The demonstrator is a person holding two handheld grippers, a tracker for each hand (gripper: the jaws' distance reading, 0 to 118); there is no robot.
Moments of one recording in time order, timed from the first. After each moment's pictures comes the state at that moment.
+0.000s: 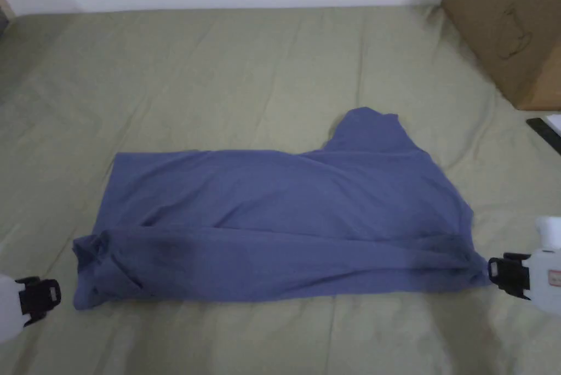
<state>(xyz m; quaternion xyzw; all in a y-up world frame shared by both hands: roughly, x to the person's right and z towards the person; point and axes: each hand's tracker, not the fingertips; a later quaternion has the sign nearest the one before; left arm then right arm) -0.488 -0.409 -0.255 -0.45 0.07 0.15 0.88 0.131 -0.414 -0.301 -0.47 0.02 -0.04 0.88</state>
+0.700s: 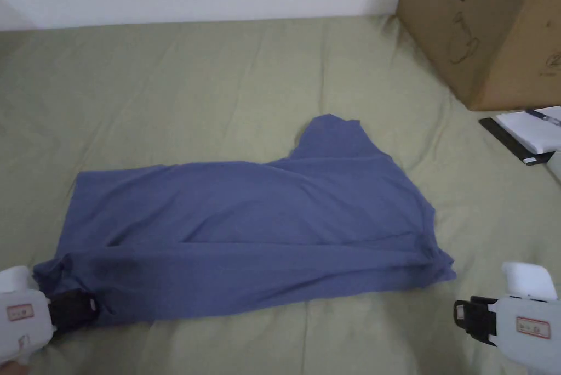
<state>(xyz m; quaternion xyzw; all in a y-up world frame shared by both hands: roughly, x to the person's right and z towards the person) -0.461 -0.468 -0.328 -0.49 0.07 0.14 0.86 0.133 -0.444 -0.263 -0.48 0.01 -0.12 0.87</state>
